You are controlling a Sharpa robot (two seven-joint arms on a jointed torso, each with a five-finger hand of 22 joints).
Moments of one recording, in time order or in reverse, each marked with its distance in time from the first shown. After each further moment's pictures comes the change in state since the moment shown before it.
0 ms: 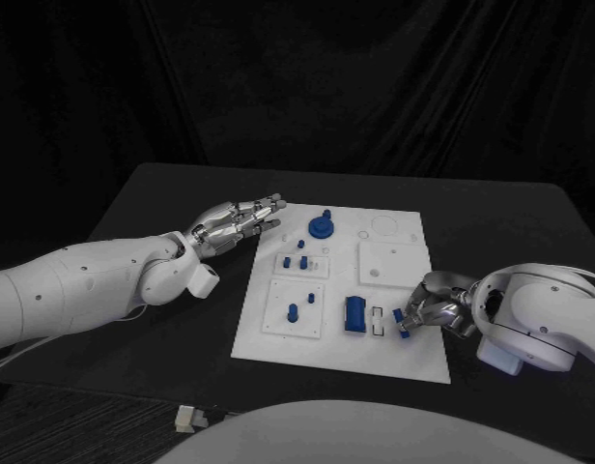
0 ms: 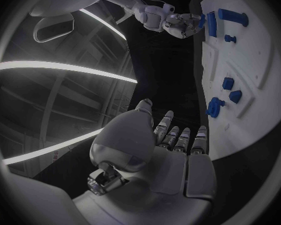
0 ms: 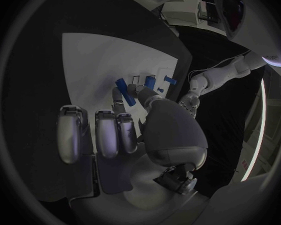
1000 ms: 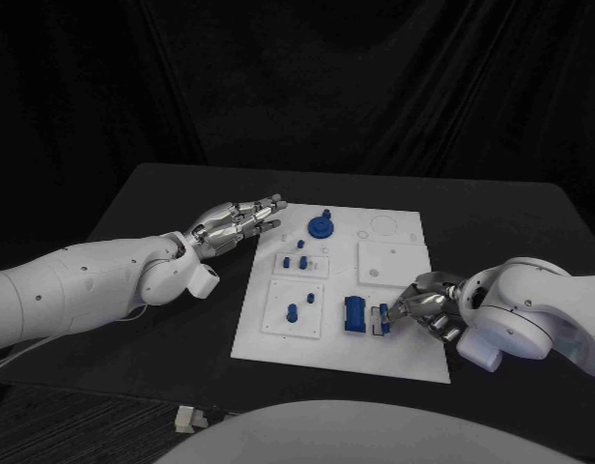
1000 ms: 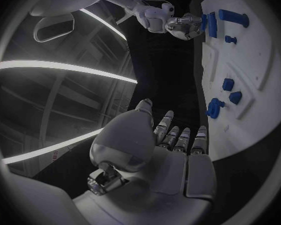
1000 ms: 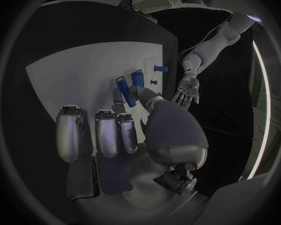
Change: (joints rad) left arm 0.000 0.001 0.000 0.000 0.000 0.004 -0.002; left_hand 0.000 0.000 0.003 -0.003 0.004 0.004 0.004 0.000 0.000 0.000 0.000 0.000 0.001 0.000 0.000 0.000 0.001 0.000 0.000 0.000 0.000 0.000; right arm -0.001 0.060 0.000 -0.067 0.312 -0.061 -0.002; right_hand -0.072 0.009 0.029 0.029 -0.065 -0.043 0.003 0.024 0.015 0.004 0.003 0.000 0.000 0.003 0.003 0.000 0.000 0.000 0.000 0.000 -0.012 0.000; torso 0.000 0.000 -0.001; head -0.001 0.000
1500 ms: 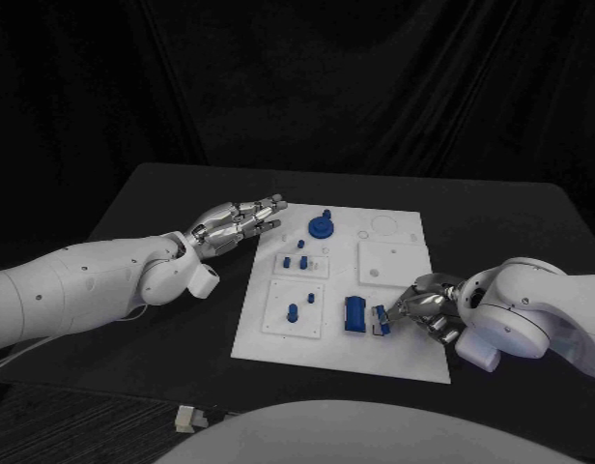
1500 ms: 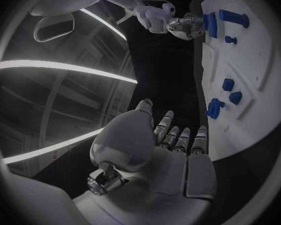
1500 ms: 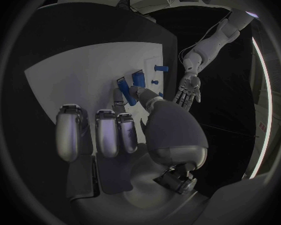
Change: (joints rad) left arm 0.000 -0.001 0.000 0.001 0.000 0.002 -0.001; left_hand 0.004 0.004 0.003 -0.003 0.004 0.000 0.000 0.000 0.000 0.000 0.000 0.000 0.000 0.000 0.000 0.000 -0.001 0.000 0.000 0.000 0.000 0.000; right arm -0.005 0.010 0.000 -0.017 0.026 0.006 -0.006; right_hand -0.008 0.000 0.002 0.009 -0.056 -0.010 0.003 0.005 0.006 0.000 0.000 0.000 0.000 0.000 0.000 0.000 0.000 0.000 0.000 0.000 -0.024 0.000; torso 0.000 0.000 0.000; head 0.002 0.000
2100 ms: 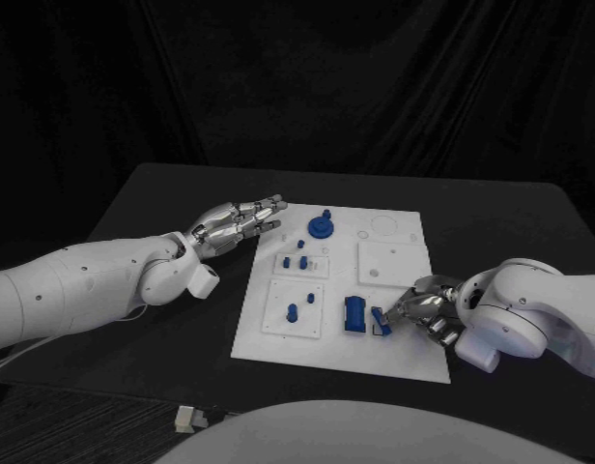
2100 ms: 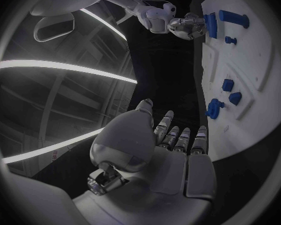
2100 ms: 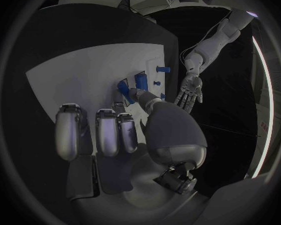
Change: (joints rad) left arm 0.000 0.001 0.000 -0.001 0.000 0.003 -0.002; left_hand 0.003 -0.003 0.004 -0.010 0.004 0.000 0.000 0.000 0.000 0.000 0.000 0.000 0.000 0.000 0.000 0.000 0.000 0.000 0.000 0.000 0.000 0.000; right arm -0.006 0.007 0.000 -0.012 0.005 0.011 -0.007; right_hand -0.033 0.022 -0.003 0.031 -0.032 -0.015 0.000 0.008 0.001 0.000 0.000 0.000 0.000 0.000 0.000 -0.006 0.000 0.000 -0.003 0.005 -0.009 0.000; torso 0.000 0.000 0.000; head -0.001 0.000
